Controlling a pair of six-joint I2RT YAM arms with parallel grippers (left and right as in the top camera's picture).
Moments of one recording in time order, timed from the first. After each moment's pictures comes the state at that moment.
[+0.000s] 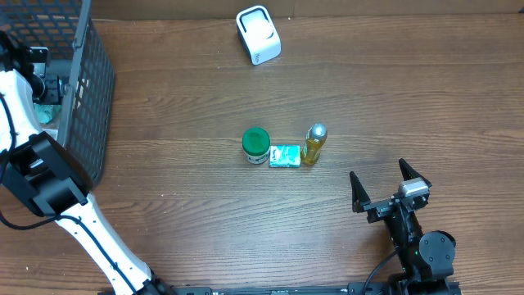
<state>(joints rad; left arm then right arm) 0.55 2.48 2.30 -0.94 -0.03 0.47 0.12 0.01 0.02 -0.02 -0.13 0.00</state>
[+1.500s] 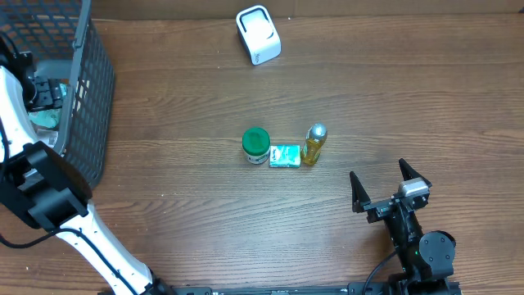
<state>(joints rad) 0.55 2.31 2.18 -1.06 -0.12 0.28 0.12 0.01 0.02 -0.02 -0.13 0.00</state>
